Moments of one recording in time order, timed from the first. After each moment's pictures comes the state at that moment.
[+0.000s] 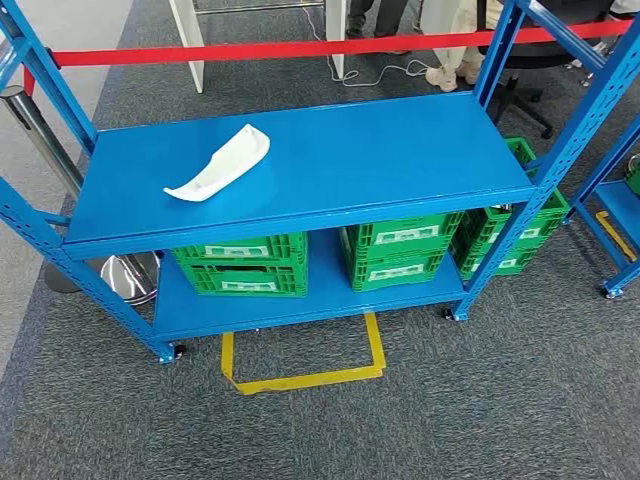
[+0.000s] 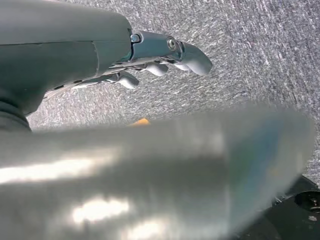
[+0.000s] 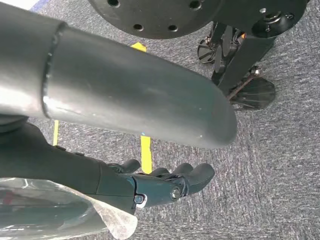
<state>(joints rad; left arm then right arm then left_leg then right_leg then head) 0.14 -0.01 0.02 -0.37 0.00 0.00 0.00 0.15 -0.01 0.02 -0.41 0.00 0.00 0.00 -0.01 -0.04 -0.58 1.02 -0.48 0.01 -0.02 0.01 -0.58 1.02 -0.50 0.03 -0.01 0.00</state>
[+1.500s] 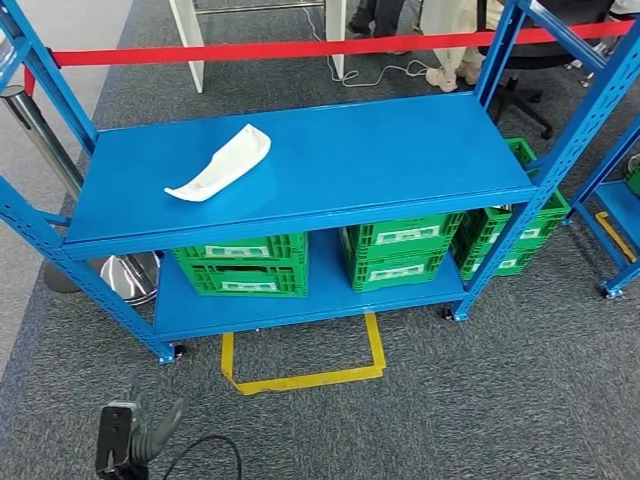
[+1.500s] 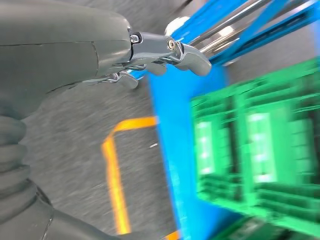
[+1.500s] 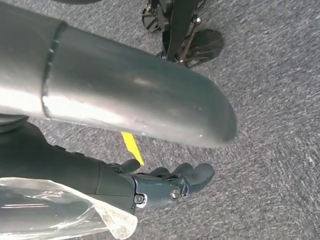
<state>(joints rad) 0.18 -0.24 0.26 -1.12 -0.18 0.13 -0.54 0.02 0.10 -0.77 -0.30 0.58 -0.14 -0.16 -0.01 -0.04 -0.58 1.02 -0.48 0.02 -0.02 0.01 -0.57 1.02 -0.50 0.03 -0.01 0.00</state>
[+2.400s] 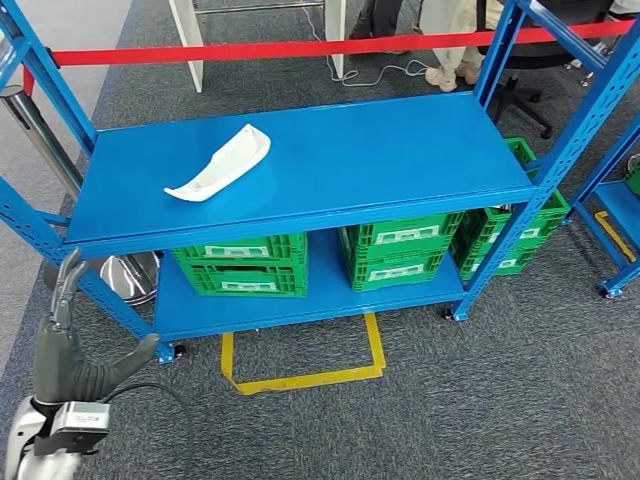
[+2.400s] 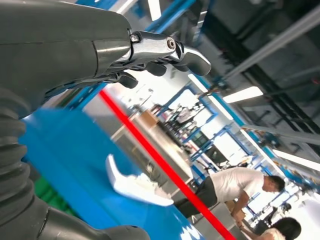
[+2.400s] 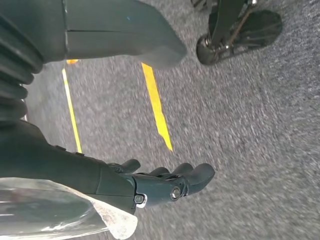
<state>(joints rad) 0.16 0.11 -0.07 -1.79 -0.39 0.34 -0.61 -0.03 0.10 -0.89 -0.24 0.92 -0.18 -0.01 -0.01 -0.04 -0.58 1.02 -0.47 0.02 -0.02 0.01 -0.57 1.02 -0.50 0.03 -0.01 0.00</state>
